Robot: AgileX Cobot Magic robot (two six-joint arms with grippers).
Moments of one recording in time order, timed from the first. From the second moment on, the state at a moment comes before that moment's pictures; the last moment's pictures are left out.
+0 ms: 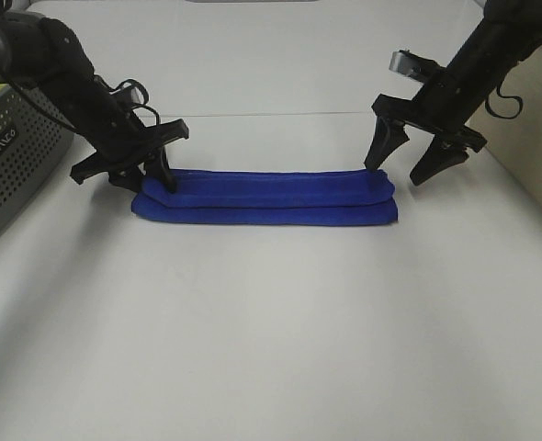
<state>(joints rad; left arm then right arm) -0.16 2.49 -1.98 -0.46 0.97 -0.07 0.06 2.38 -1.95 0.46 1.20 -0.19</state>
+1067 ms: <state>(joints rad) -0.18 2.30 -1.99 -0.52 1.13 -0.15 0.06 2.38 -1.95 0.46 1.20 -0.19</state>
